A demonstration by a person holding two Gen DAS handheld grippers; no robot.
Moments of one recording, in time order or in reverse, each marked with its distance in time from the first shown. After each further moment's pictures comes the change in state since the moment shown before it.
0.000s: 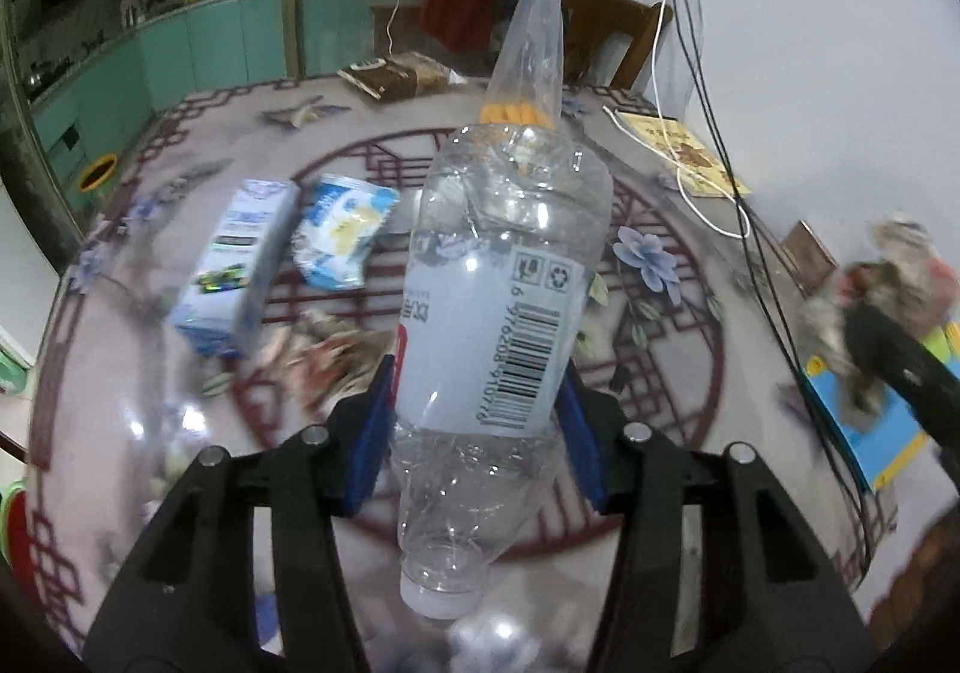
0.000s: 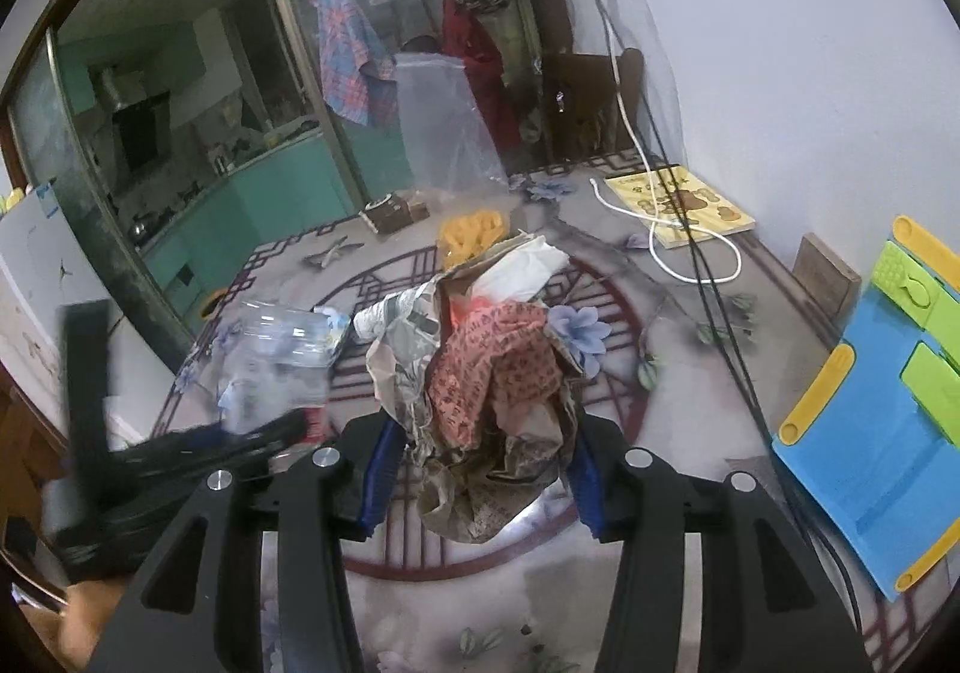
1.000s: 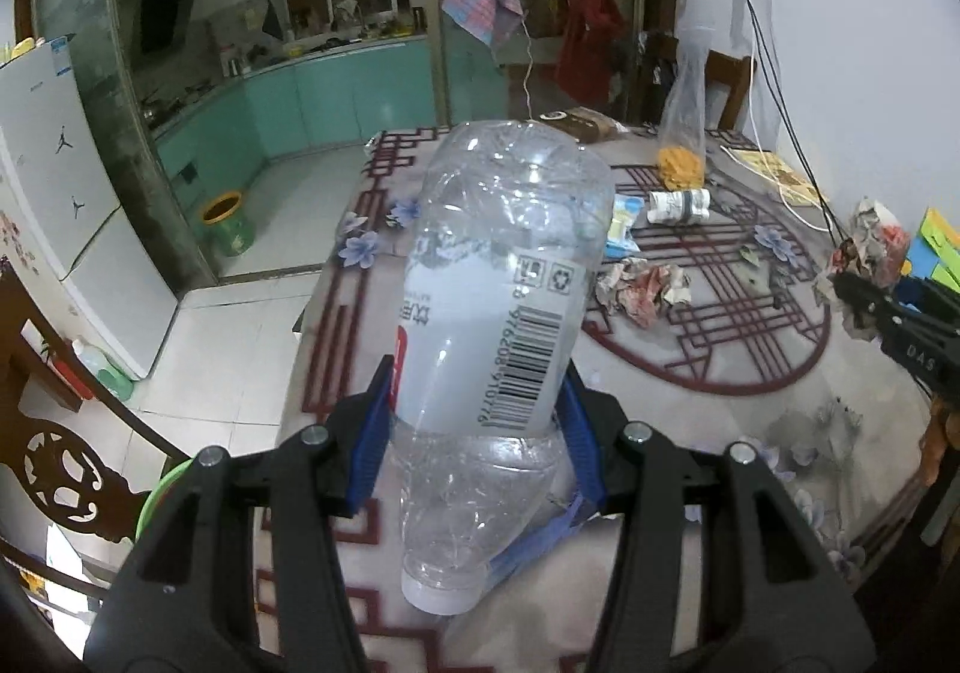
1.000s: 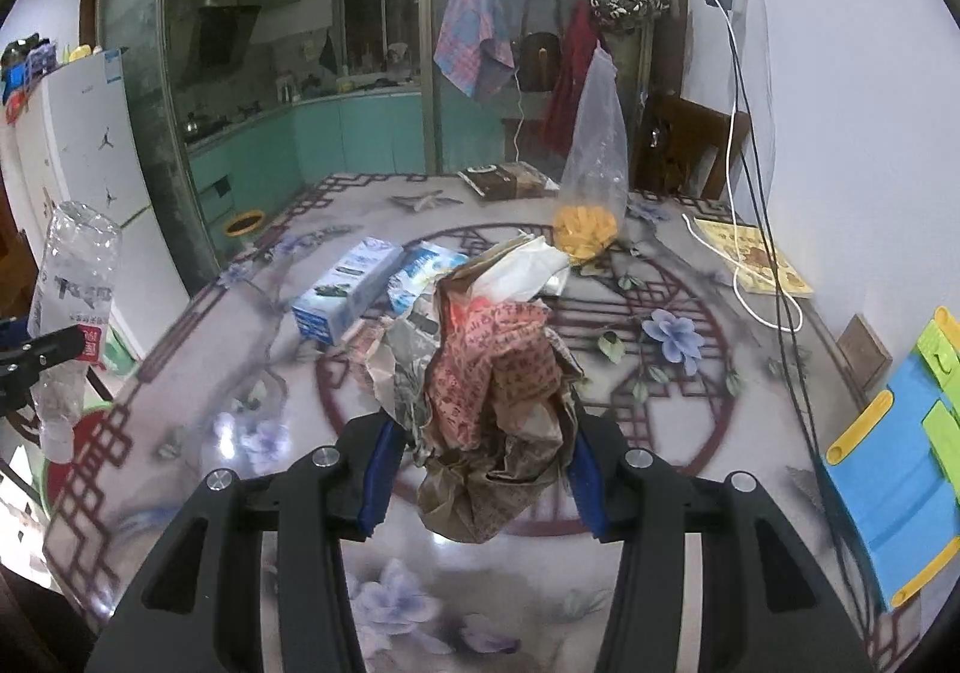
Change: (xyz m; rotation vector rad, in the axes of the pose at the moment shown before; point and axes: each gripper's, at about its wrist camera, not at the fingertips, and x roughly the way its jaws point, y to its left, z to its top) left arm -0.146 0.160 -0.079 0.015 -0.133 0.247; right arm -0.002 0.115 -0.060 -0.283 -0.022 0.013
